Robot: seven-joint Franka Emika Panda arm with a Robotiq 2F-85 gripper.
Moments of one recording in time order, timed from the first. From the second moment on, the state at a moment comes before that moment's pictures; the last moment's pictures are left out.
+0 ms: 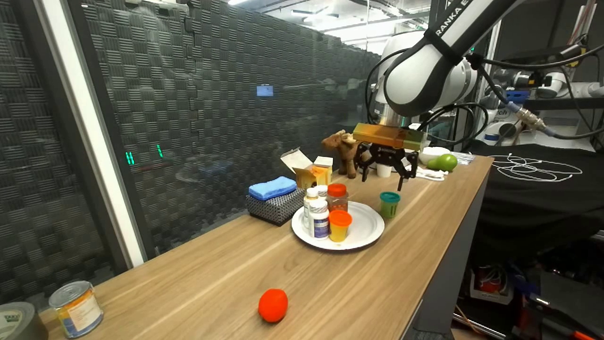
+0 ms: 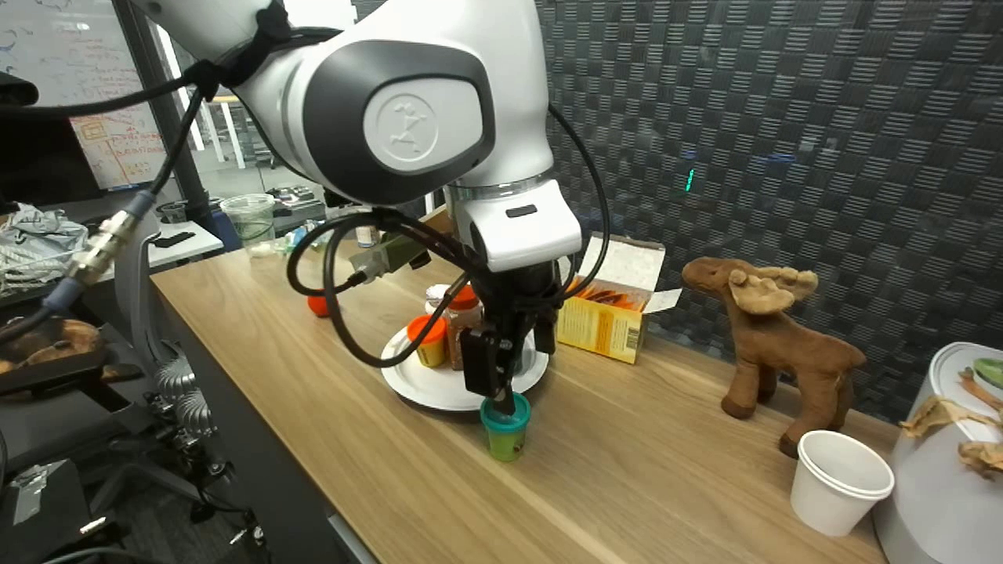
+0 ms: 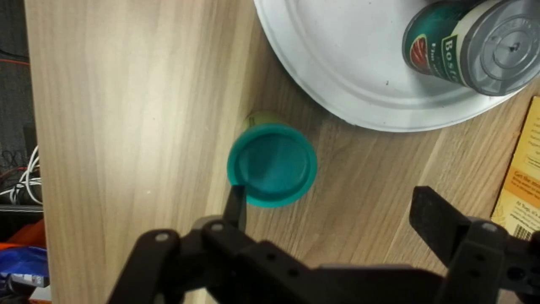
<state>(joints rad) -0.05 0.20 -0.18 -2.24 -0.06 2.57 1.16</state>
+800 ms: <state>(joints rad) -0.01 0.20 -0.18 -2.33 -0.11 2.57 1.21</state>
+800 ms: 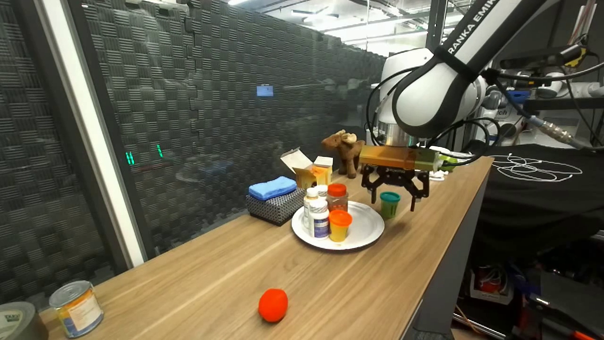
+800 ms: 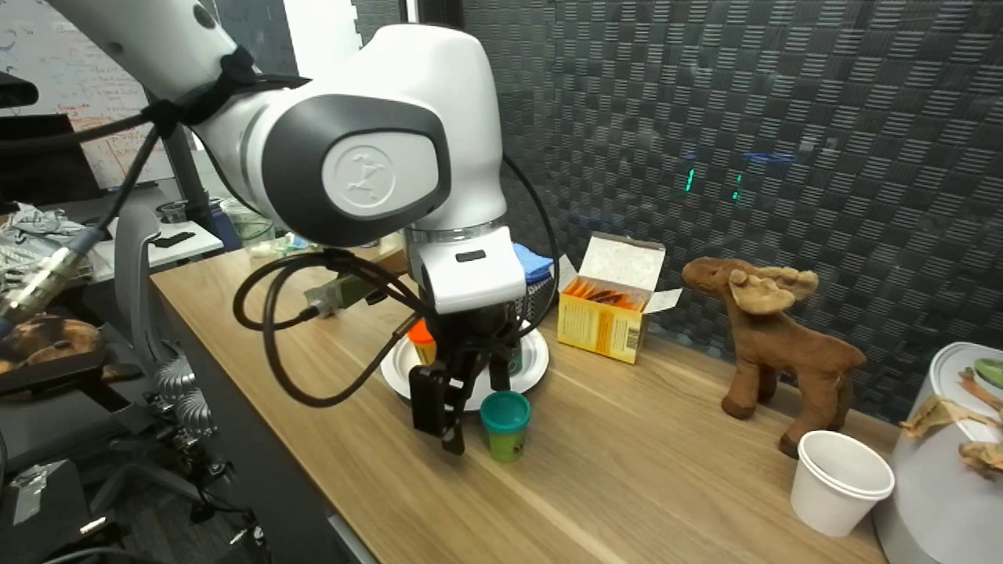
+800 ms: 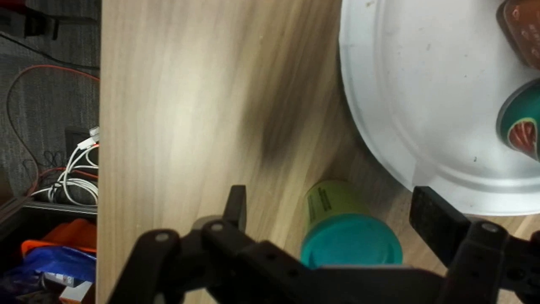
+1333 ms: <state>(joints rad) -0.01 0.20 -0.20 -2.29 -0.18 2.57 1.26</state>
